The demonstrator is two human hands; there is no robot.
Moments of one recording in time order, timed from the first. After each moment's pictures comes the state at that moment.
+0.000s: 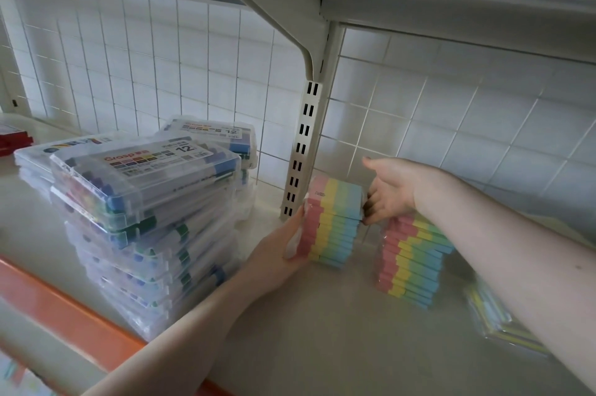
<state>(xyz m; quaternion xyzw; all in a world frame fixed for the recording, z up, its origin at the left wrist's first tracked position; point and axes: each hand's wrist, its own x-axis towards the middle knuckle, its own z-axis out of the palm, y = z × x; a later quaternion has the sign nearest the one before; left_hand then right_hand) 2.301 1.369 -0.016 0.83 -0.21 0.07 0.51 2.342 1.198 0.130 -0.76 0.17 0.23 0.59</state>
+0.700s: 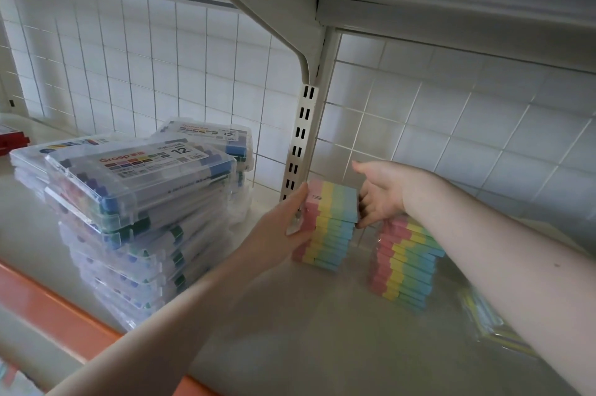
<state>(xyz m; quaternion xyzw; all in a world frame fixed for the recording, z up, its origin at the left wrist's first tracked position) 2.320 1.369 0.005 0.82 -0.22 0.11 0.51 2.350 1.199 0.128 -0.77 0.16 0.25 0.57</state>
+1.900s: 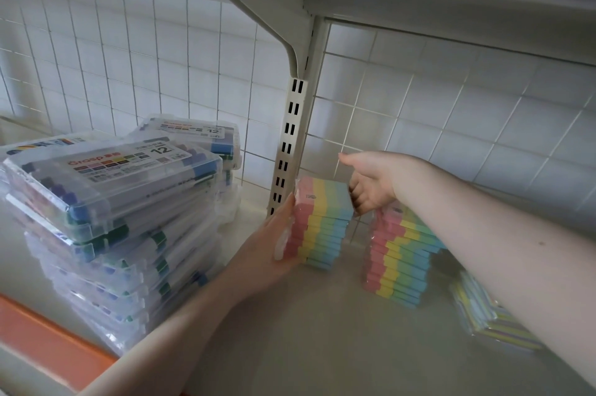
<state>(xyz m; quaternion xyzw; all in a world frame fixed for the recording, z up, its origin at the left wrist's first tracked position) 2.310 1.371 -0.010 0.82 -0.29 0.14 0.47 2.361 1.203 0.133 -0.80 0.16 0.24 0.53</state>
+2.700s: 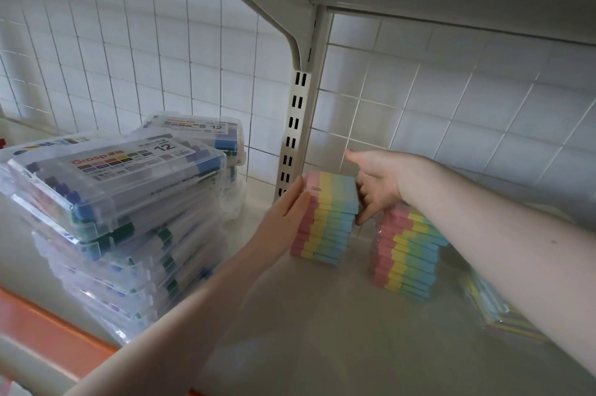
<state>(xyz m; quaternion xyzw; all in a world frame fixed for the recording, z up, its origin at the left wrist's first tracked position) 2.323 1.350 0.015 0.72 -0.19 0.04 0.66 2.362 1.200 0.123 -0.79 0.17 0.27 0.52</state>
